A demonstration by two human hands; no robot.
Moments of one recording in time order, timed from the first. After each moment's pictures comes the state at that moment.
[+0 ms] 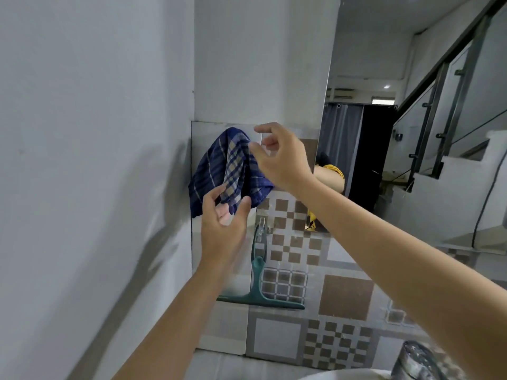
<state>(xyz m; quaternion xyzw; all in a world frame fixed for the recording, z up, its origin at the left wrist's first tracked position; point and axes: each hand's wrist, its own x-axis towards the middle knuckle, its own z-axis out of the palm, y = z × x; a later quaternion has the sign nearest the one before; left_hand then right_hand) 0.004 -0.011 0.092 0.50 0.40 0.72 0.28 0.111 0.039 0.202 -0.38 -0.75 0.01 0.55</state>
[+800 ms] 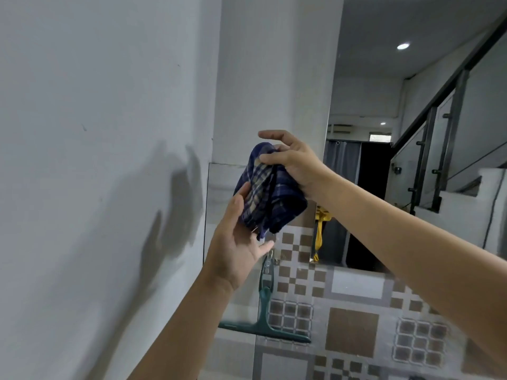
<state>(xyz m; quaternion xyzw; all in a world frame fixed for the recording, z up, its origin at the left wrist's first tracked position) -0.012 -0.052 0.150 0.52 0.08 0.62 0.58 0.109 -0.009 0.272 -0.25 -0.73 0.37 0.52</state>
